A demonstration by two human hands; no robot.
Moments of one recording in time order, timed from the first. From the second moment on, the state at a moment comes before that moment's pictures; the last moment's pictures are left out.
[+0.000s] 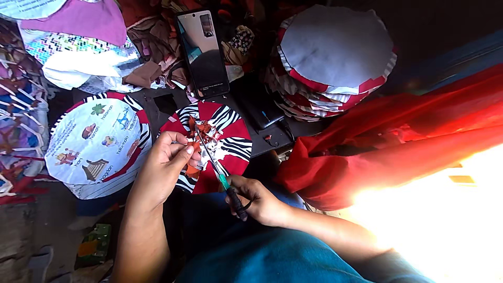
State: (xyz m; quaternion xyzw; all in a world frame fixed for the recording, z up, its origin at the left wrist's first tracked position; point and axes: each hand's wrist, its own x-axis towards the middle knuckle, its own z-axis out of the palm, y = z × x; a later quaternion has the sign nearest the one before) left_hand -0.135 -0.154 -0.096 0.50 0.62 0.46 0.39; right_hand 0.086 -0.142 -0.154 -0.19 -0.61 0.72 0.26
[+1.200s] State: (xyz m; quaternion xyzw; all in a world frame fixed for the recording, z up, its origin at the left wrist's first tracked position) left_hand -0.124 -0.142 -0.073 0.47 0.61 0.57 0.29; right_hand 0.104 -0.147 -0.158 -0.02 -0.61 0.77 0.19
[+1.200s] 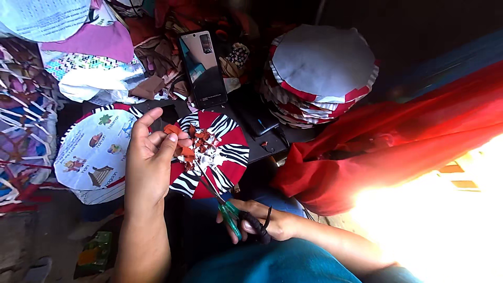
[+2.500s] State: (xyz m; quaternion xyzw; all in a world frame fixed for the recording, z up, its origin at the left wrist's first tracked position) left_hand -0.124 -0.166 -0.104 0.49 0.53 0.55 0.43; right_hand 0.089 -0.144 -0.168 0.00 -0.47 0.82 0.32
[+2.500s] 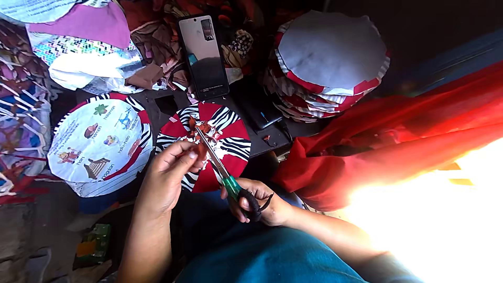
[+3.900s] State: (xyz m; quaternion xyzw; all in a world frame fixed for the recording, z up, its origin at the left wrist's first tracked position) left_hand -0.128 -0.161 -0.103 0.48 0.60 0.48 0.42; right_hand 0.091 -0.142 -0.163 -0.12 -0.68 0.68 0.25
